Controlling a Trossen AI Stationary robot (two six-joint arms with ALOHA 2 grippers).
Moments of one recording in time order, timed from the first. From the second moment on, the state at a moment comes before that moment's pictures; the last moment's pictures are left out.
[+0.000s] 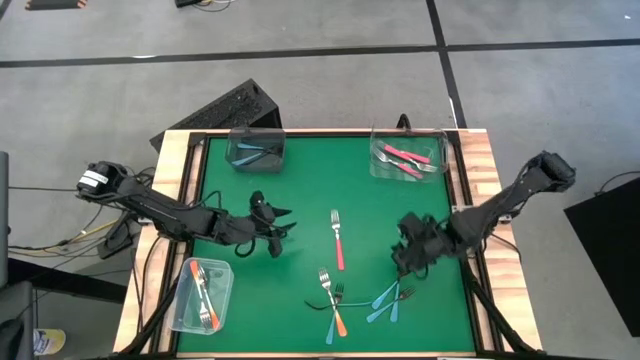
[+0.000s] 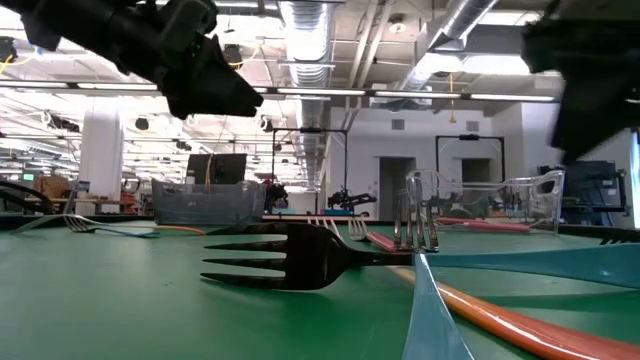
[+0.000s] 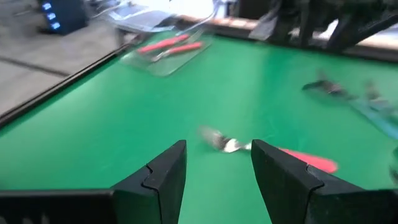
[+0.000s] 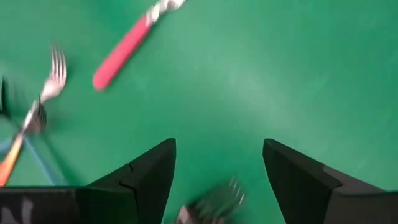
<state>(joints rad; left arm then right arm) -0.26 1.26 0.53 0.29 -0.62 -0.30 0.52 1.18 0.76 -0.75 0.40 1.26</state>
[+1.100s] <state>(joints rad) -0.21 1.12 0.53 0.20 -0.72 -0.23 0.76 1.37 0.71 -0.89 0.25 1.53</state>
